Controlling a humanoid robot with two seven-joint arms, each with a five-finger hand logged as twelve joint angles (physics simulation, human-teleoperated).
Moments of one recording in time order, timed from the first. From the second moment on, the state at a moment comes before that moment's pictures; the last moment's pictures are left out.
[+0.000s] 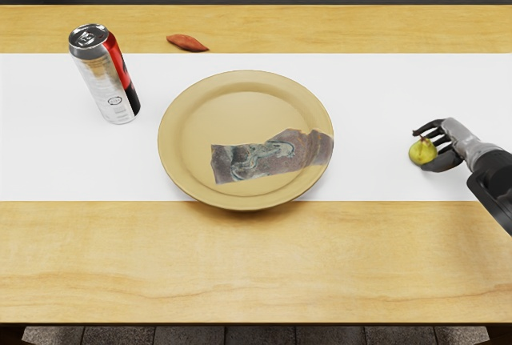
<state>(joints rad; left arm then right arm) -0.04 0.00 -0.18 -0.12 0.07 0.00 0.00 0.88 -0.81 0.08 1.43 -0.79 -0.49 -0.35</state>
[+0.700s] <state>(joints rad) -0.04 0.00 -0.18 -0.12 0.07 0.00 0.00 0.92 -0.81 0.10 1.43 -0.74 -0.36 -0.35</state>
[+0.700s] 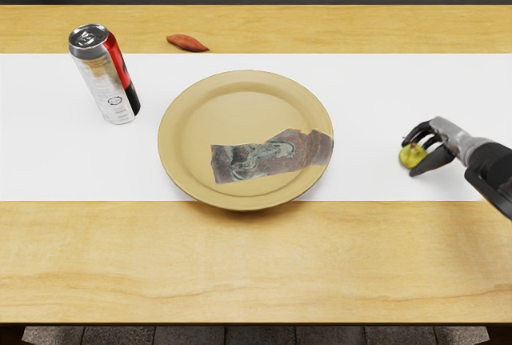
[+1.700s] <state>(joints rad) -0.04 0.00 -0.18 -0.12 0.07 0.00 0.00 1.16 -0.59 0.22 1.35 -0.54 0.07 -0.35</state>
